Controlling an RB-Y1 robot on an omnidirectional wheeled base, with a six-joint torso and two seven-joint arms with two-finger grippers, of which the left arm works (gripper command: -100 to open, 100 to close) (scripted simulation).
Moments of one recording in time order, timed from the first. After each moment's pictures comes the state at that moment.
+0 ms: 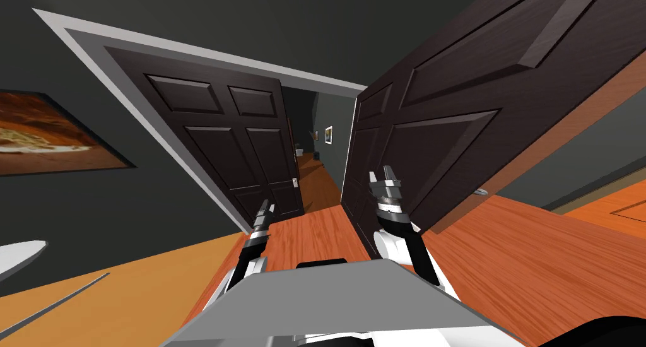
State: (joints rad) arm 0.34 0.11 0.12 -1.58 0.02 -0.67 0.05
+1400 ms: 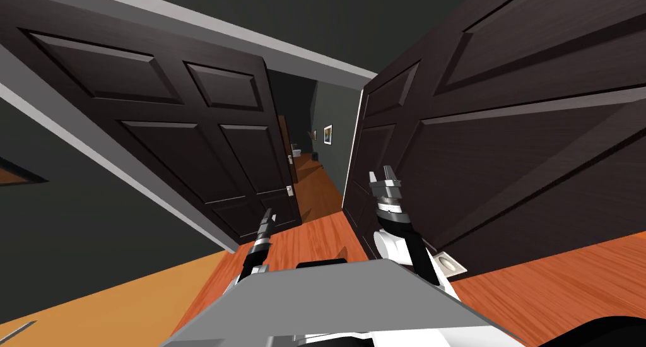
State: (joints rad) arm 0.26 0.11 0.14 -1.27 0.04 -0.71 0.06
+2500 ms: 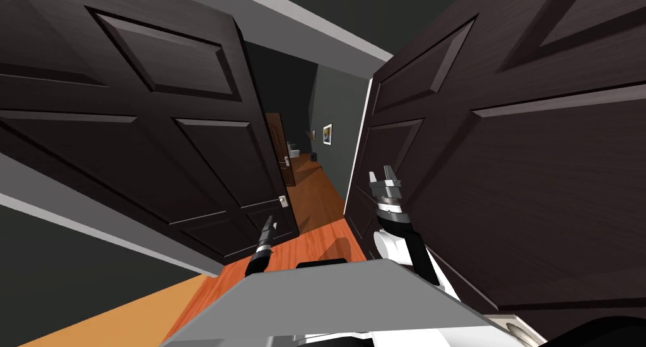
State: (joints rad) arm 0.20 0.10 0.15 -1.04 0.05 -0.74 0.08
